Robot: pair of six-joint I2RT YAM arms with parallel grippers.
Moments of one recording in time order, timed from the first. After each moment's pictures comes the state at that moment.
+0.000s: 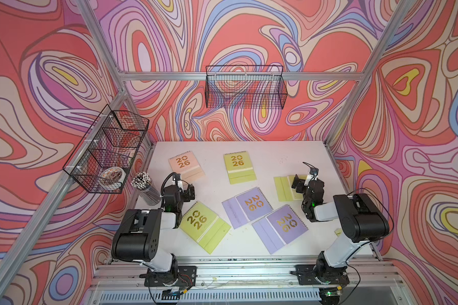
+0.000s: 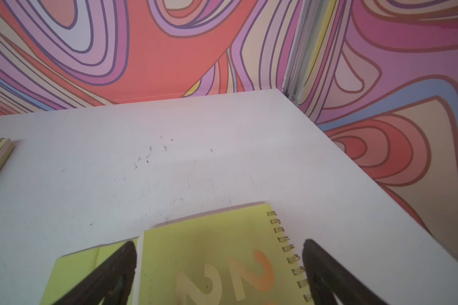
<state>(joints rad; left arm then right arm) -0.01 1.54 0.37 0.77 -0.07 -0.02 0.04 1.72 0.45 0.99 0.25 0.05</state>
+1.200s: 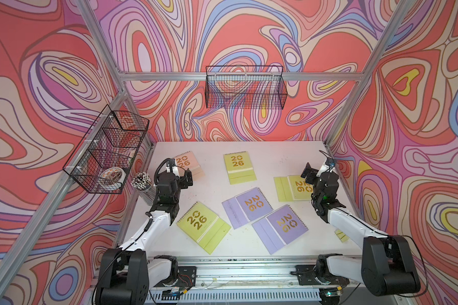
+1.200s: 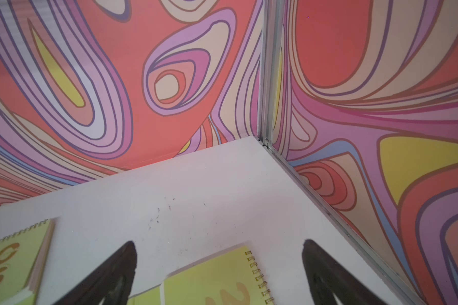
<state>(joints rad) -0.09 1.14 0.61 0.24 -0.19 -0.07 0.04 1.22 0.63 0.37 0.34 0.19</state>
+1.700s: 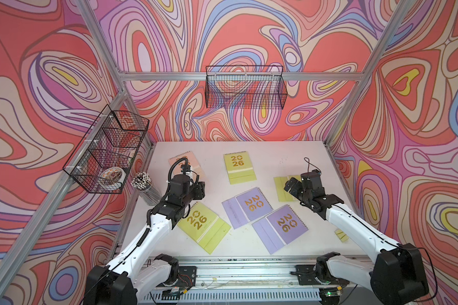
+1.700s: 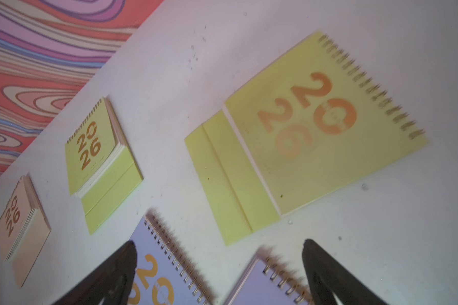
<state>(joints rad) -0.31 1.06 0.69 -0.23 -0.02 -0.35 0.29 1.20 0.73 -0.35 0.13 0.82</state>
